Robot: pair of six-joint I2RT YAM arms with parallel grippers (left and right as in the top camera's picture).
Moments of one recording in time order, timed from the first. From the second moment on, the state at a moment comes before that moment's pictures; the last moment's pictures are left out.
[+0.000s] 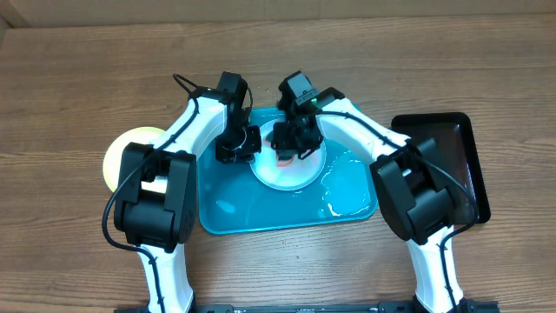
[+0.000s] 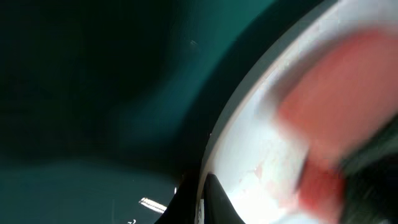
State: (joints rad) left arm -0.25 2.10 1.45 -0.93 0.25 -0.34; right arm 0.55 2.24 1.66 -0.80 -0.36 0.41
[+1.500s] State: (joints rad) left arm -0.47 1.62 1.40 -0.96 -0.37 -0.27; right arm 0.10 1.31 1.61 -1.06 -0.09 0.41
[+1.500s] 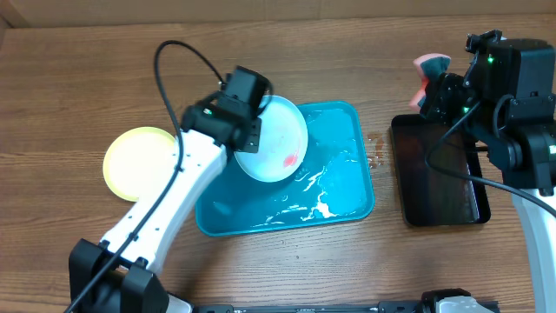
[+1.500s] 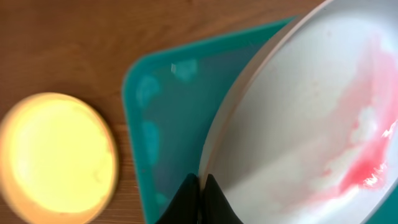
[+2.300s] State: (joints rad) left arm -1.00 1.62 1.40 -0.99 -1.45 -0.31; right arm 0.10 1.31 1.61 -1.06 -0.09 0.41
